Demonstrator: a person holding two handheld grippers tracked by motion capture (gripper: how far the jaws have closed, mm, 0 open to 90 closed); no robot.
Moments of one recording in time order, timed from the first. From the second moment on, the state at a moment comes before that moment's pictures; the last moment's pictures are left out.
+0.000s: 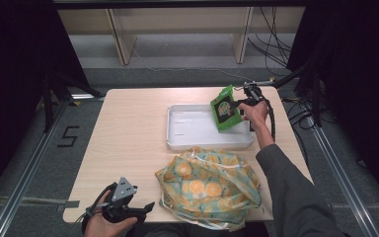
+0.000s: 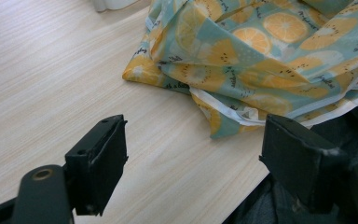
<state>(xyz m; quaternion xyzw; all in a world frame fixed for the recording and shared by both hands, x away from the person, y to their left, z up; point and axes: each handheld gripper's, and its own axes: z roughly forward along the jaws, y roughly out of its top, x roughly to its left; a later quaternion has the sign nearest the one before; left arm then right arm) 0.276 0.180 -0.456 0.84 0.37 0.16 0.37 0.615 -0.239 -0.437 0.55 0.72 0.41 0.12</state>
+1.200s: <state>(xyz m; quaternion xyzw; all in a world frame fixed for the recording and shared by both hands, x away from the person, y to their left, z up) 0.276 0.180 -0.457 0.83 0.39 0.16 0.37 0.601 -0.239 -0.419 0.56 0.71 0.41 0.09</state>
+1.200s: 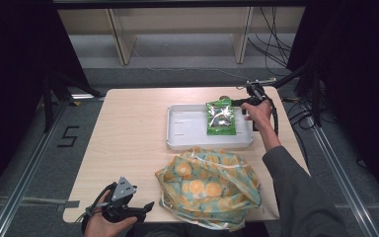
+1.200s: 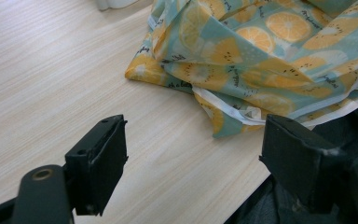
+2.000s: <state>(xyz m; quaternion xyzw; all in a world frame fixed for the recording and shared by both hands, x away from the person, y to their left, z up) 0.278 0.182 -0.456 0.84 0.38 0.16 0.36 0.580 -0.240 -0.402 0.50 0.74 0.44 0.11</state>
